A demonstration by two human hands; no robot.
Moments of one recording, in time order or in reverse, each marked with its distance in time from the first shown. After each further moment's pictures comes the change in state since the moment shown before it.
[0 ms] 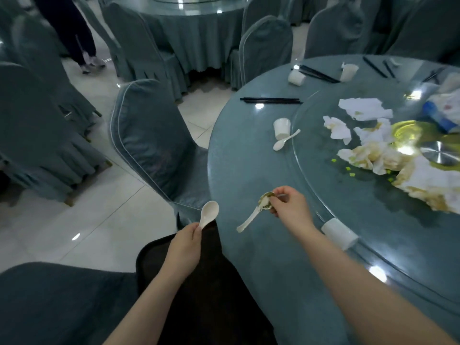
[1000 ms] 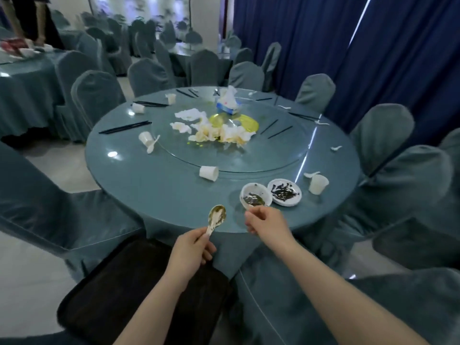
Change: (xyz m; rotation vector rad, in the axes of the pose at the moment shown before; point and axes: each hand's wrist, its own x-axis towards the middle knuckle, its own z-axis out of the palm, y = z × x) left_hand -0.243 -0.046 -0.019 -0.201 -0.688 0.469; right_hand -0.426 0.023 -0.037 0.028 0.563 0.106
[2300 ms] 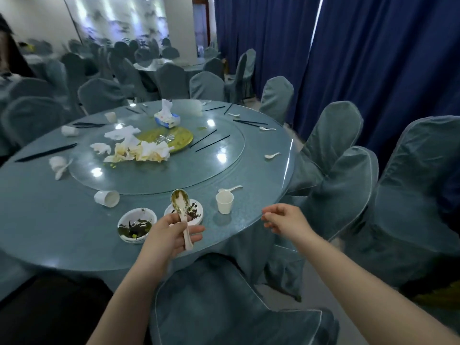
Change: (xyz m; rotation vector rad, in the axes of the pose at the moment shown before) left_hand 0.044 0.160 0.359 -0.328 0.009 -0.129; right_hand 0.119 0.166 -0.418 0.188 0.017 0.080
